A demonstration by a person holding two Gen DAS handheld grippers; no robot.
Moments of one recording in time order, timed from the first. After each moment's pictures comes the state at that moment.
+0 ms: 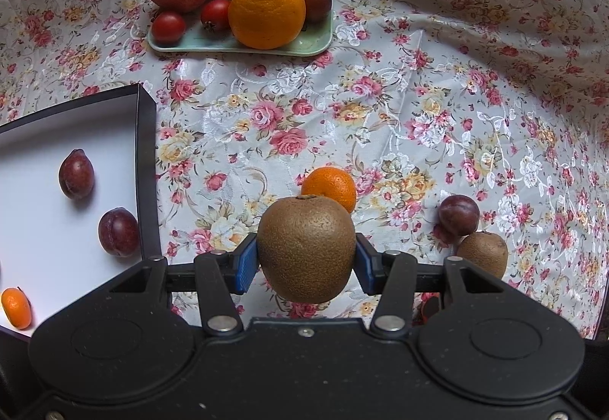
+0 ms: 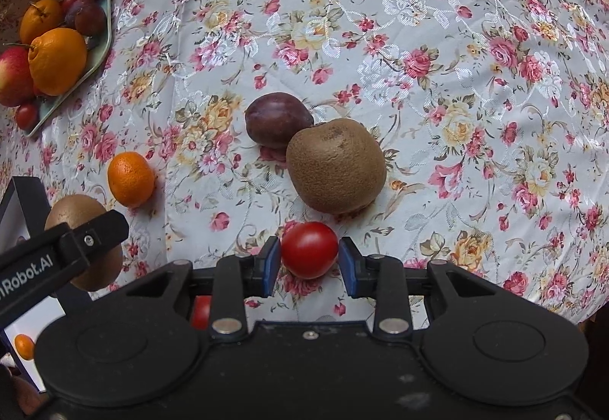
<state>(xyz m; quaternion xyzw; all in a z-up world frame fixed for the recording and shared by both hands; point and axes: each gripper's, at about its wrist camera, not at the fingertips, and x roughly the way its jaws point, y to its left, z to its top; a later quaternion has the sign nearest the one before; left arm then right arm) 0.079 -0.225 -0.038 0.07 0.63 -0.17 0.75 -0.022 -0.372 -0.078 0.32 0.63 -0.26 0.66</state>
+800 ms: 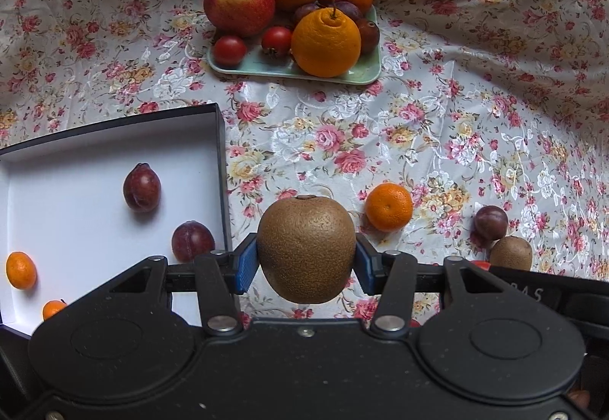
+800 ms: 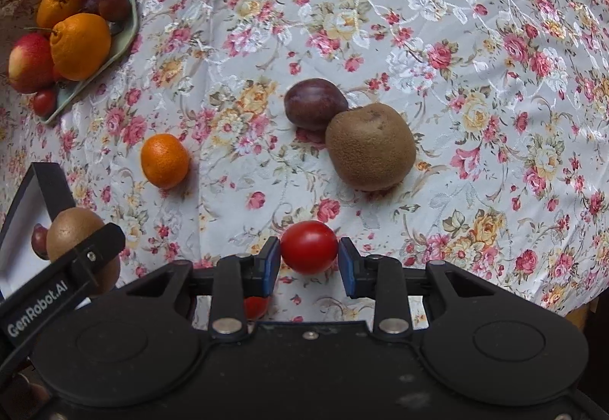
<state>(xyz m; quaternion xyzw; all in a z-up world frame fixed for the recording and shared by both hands) 0.089 -0.173 -0.015 0.07 0.60 -0.16 0.78 -0.004 -0.349 -0.062 0.32 0.63 -0.25 0.66</state>
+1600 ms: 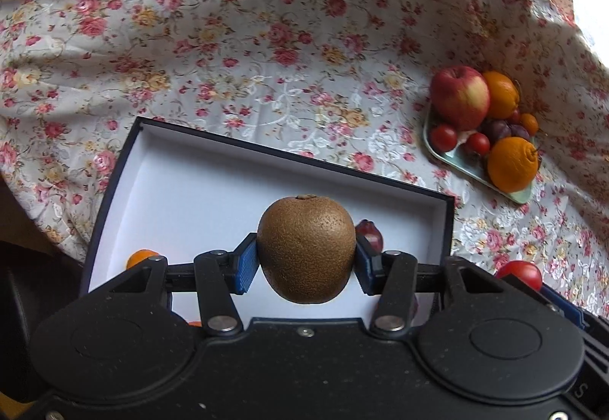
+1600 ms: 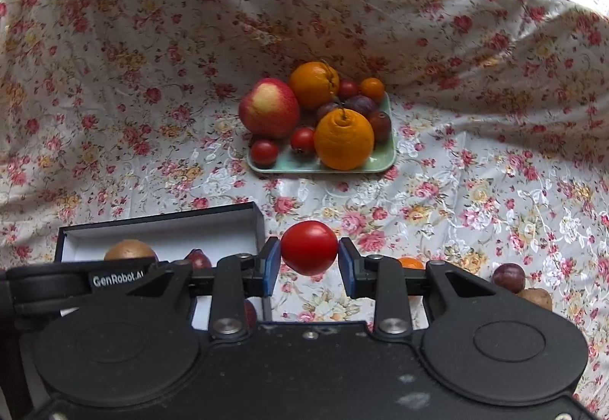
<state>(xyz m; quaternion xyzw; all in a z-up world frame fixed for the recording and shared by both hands) 0.148 -0.002 0.006 -0.05 0.58 -0.02 0.82 0.070 -0.190 0.028 0.14 0.48 -0.11 0.86</state>
